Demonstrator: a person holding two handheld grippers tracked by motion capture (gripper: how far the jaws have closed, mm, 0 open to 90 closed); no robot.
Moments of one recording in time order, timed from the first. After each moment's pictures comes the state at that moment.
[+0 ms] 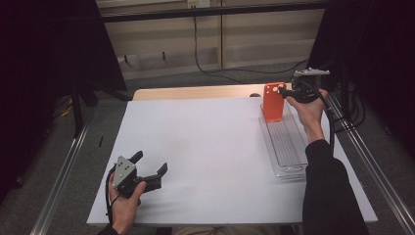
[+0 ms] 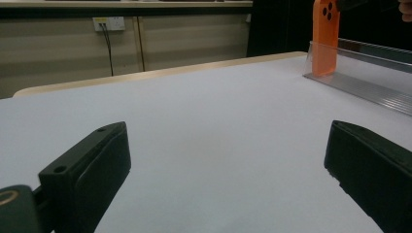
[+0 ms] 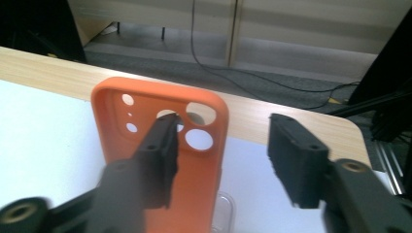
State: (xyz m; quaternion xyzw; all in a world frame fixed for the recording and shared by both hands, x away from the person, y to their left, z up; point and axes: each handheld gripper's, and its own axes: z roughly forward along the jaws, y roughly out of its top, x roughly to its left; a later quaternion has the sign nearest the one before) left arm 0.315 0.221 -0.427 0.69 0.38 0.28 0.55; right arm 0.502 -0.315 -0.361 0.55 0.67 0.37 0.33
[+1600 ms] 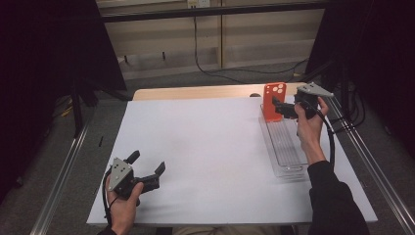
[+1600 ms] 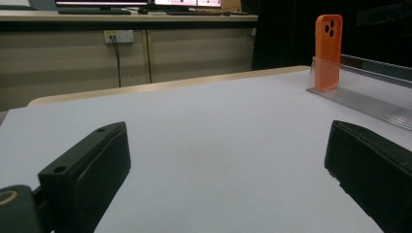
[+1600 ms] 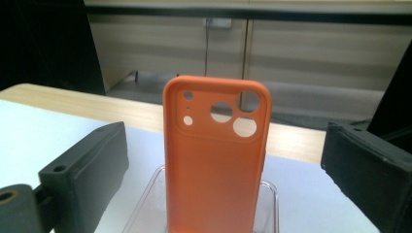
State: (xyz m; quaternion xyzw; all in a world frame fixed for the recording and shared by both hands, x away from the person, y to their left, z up) left arm 0.309 0.223 -0.422 0.67 0.39 0.29 0.56; right arm 0.455 -0.298 -0.378 0.52 0.62 0.46 0.36
